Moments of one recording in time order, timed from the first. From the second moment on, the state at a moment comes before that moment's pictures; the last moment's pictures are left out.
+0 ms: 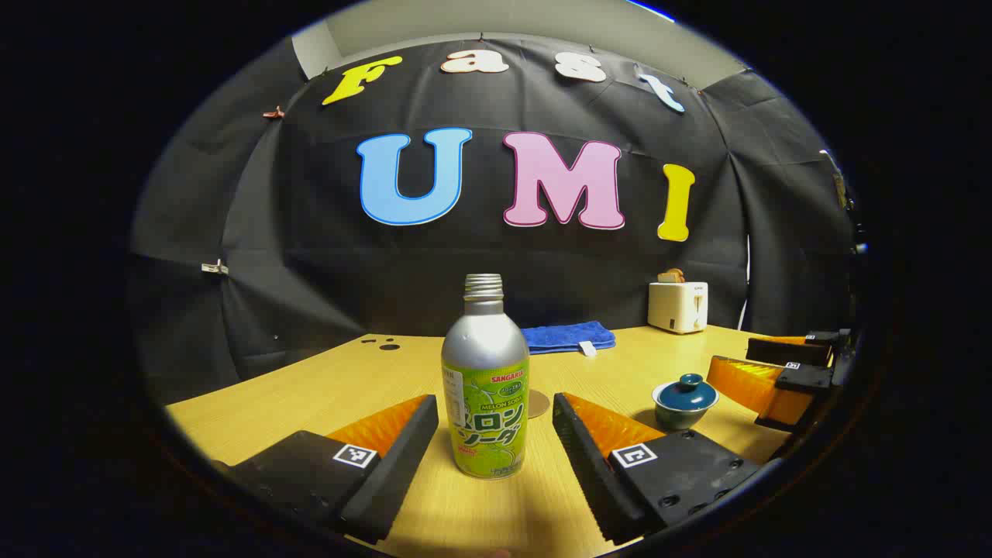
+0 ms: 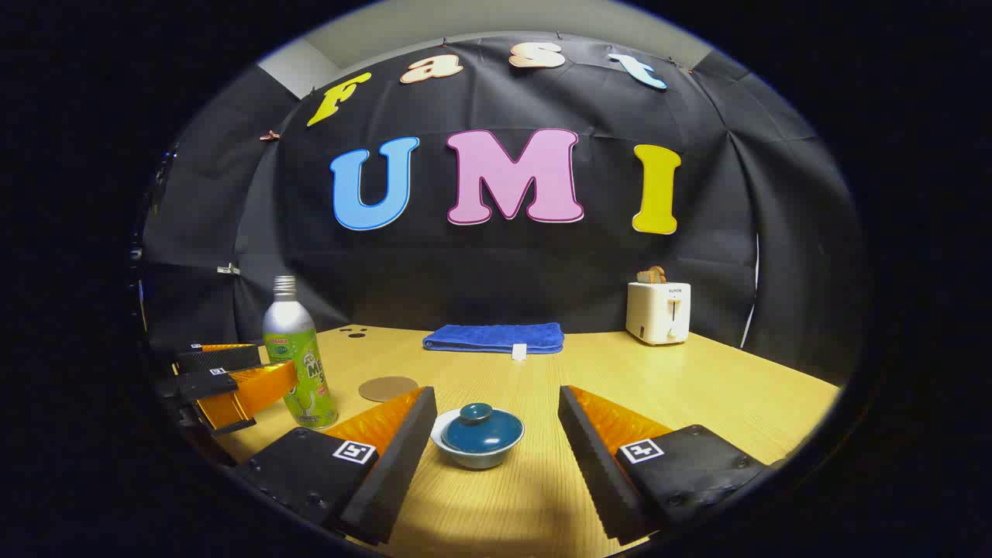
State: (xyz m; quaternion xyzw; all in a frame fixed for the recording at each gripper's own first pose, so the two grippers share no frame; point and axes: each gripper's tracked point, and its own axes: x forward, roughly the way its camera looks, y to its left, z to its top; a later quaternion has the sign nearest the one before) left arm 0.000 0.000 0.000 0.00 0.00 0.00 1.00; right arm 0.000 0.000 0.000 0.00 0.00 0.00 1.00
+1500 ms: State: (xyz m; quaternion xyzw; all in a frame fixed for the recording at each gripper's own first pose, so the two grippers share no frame) left arm 0.001 0.011 0.000 0.00 0.00 0.01 1.00; right arm 0.032 0.011 -0.017 -0.05 0.06 0.07 0.99
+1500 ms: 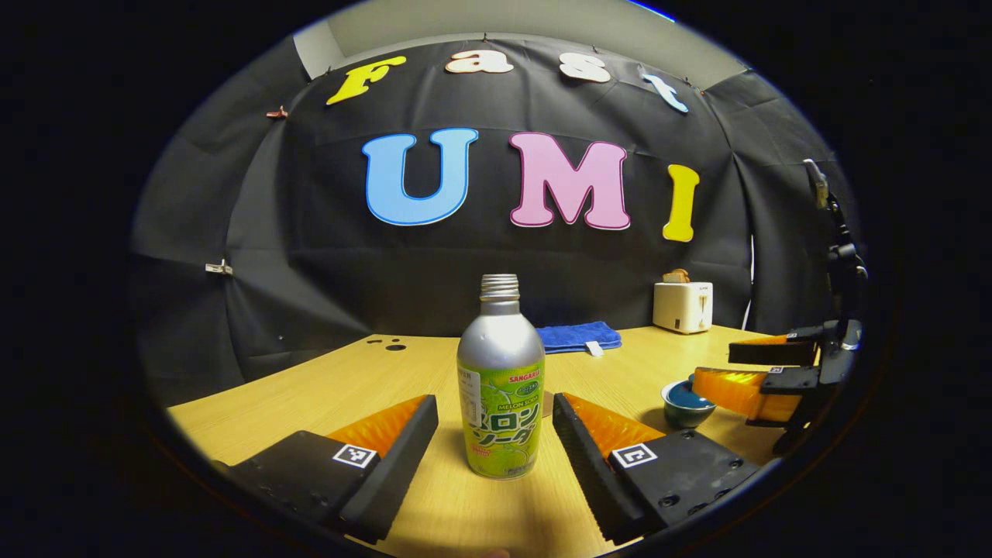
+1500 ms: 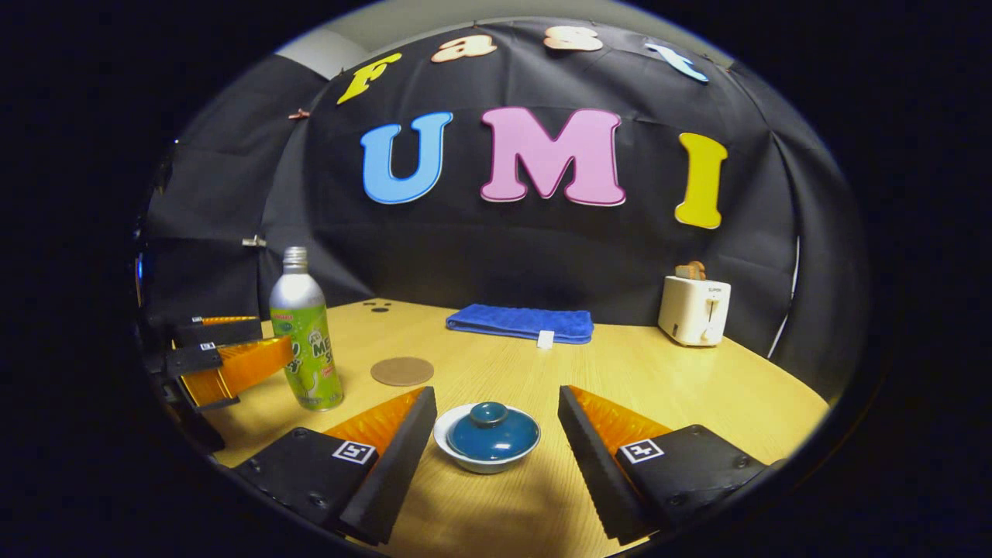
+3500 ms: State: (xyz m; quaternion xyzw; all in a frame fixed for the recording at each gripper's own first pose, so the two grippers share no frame) left arm 0.034 0.014 0.000 0.00 0.00 0.02 1.00; right arm 0.041 -0.011 0.019 -0.02 0.04 0.10 0.99
